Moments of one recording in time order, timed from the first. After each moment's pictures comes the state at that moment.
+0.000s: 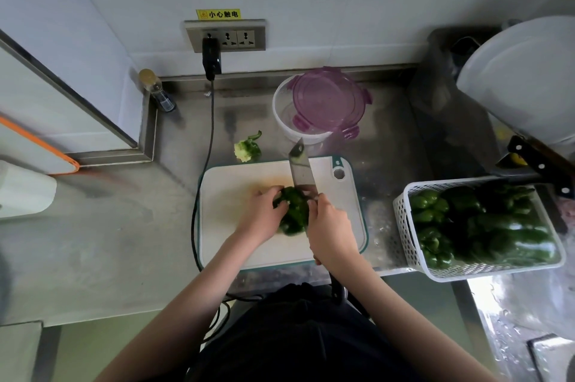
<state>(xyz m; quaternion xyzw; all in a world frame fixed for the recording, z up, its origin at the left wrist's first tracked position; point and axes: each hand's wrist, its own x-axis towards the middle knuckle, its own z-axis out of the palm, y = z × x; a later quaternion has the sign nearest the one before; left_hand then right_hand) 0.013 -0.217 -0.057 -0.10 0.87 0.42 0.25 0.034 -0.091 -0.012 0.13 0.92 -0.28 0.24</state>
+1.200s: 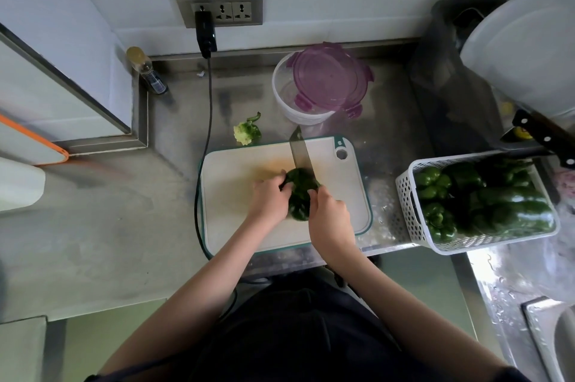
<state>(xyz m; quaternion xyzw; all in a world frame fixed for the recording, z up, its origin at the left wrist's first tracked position) 0.015 -0.215 -0.068 -0.15 0.84 0.44 0.27 0.051 -0.107 -0.030 0.15 0.93 -0.26 0.20</state>
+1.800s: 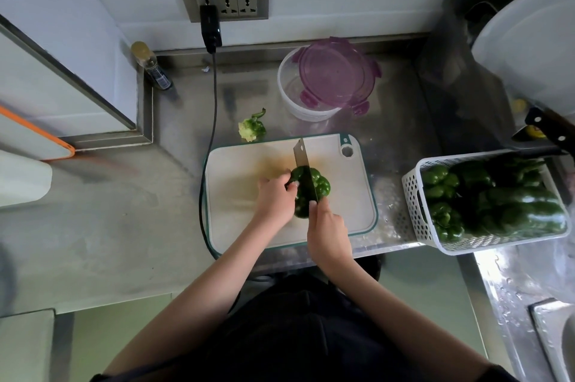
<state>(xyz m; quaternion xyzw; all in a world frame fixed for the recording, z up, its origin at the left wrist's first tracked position) 0.018 -0.211 -0.059 -0.16 0.86 0.41 0.26 0.073 -0.110 -0.056 0.16 0.91 -0.34 0.20</state>
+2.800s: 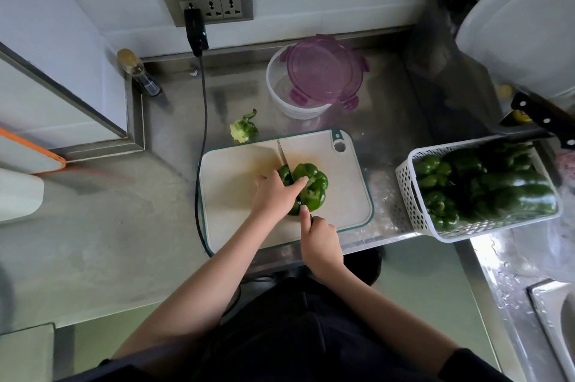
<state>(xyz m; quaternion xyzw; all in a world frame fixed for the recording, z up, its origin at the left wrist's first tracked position) 0.012 -0.207 -0.058 -0.17 0.86 0.38 0.30 0.090 -0.114 -0.090 0.25 0.88 -0.33 0.23</state>
